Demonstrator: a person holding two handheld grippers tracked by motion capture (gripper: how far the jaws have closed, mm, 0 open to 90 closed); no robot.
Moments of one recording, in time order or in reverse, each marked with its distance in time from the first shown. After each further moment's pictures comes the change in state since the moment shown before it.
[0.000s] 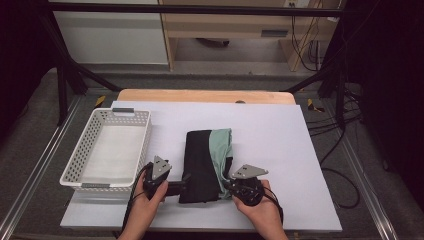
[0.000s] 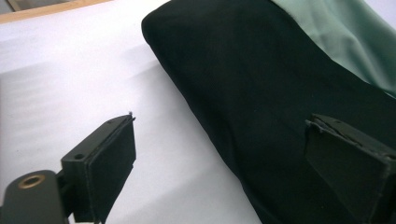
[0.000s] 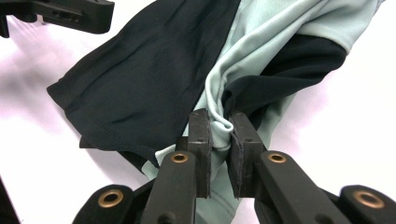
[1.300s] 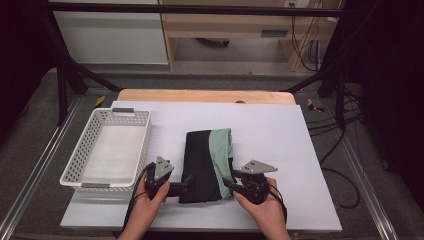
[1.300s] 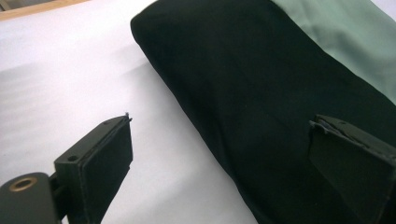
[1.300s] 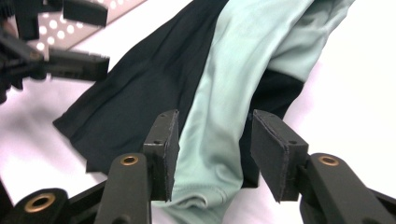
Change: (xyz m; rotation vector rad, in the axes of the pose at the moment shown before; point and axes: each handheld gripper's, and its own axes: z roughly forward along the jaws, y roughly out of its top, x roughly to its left) left arm -0.002 -0.001 0.004 0.012 -0.020 0.026; right arm -0.008 0.010 -0.015 -0.073 -0.029 0.081
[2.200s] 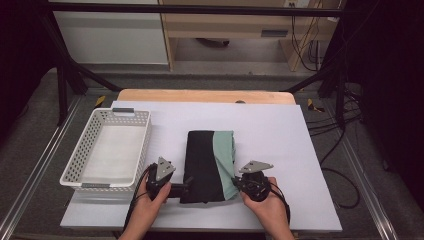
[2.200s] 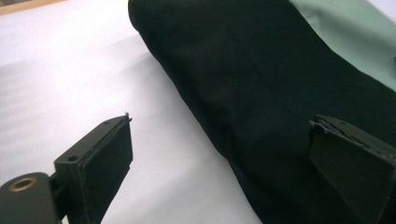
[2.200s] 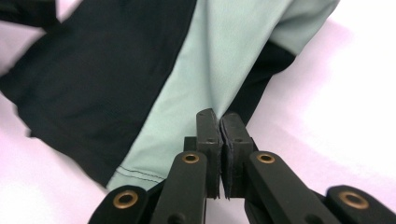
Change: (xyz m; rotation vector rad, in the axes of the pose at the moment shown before) left arm -0.002 -0.001 0.002 0.010 -0.009 0.003; right arm -0.015 -0.013 0.018 0.178 -0.026 -0.042
